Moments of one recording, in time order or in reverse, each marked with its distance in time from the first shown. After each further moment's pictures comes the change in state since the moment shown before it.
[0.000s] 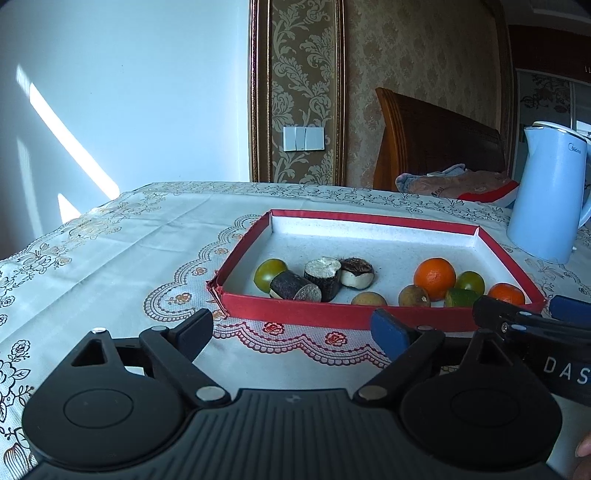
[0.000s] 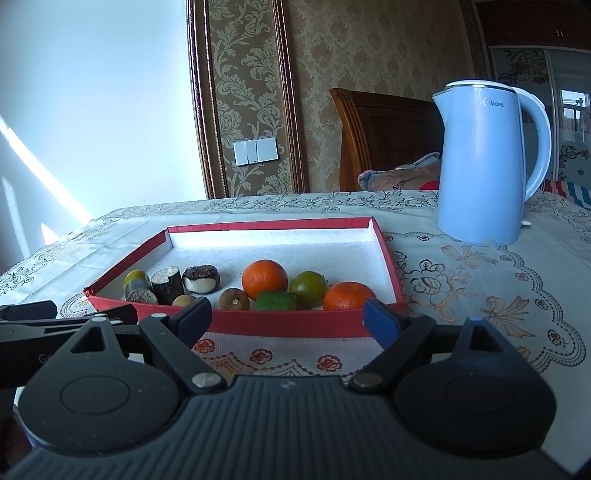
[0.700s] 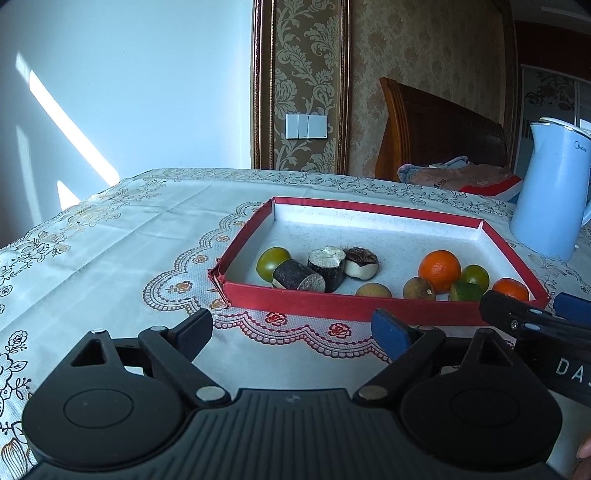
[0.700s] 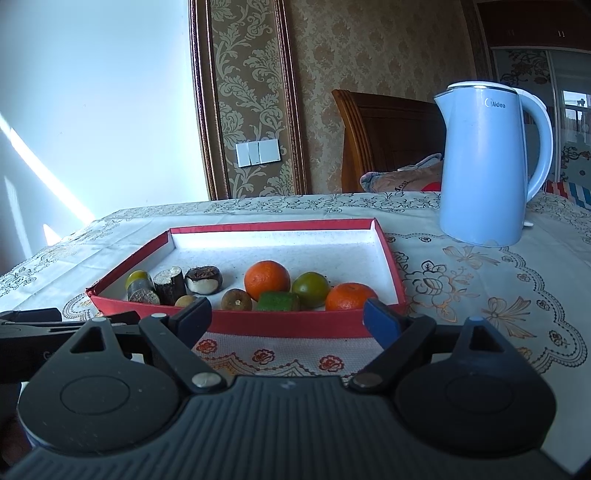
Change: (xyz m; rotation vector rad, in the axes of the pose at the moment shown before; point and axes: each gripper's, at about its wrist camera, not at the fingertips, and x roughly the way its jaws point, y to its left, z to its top) left arm 0.004 0.004 0.000 -0.010 0.036 0.002; right arm 0.000 0.001 0.000 -0.001 -0.005 0.007
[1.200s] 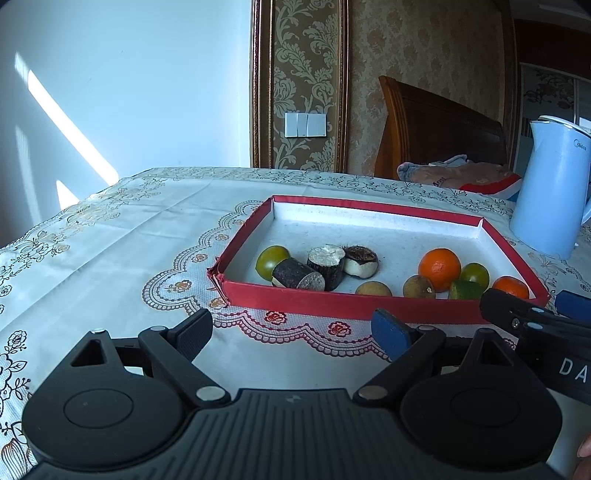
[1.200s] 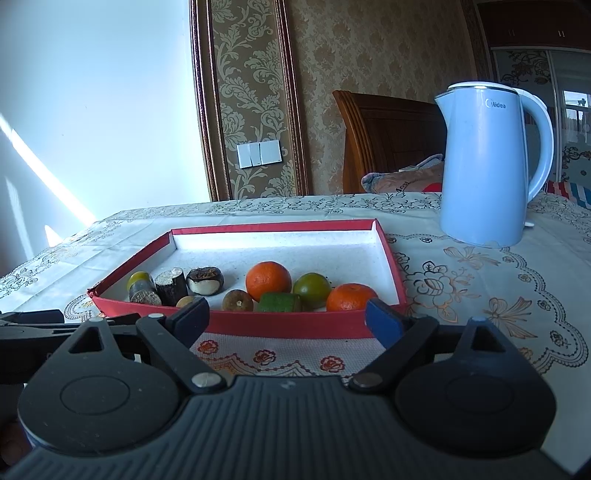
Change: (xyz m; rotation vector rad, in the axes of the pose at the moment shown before) left arm 0.000 0.000 0.000 0.003 0.003 -0.002; right arm -0.001 0.000 0.000 0.000 -0.003 0.003
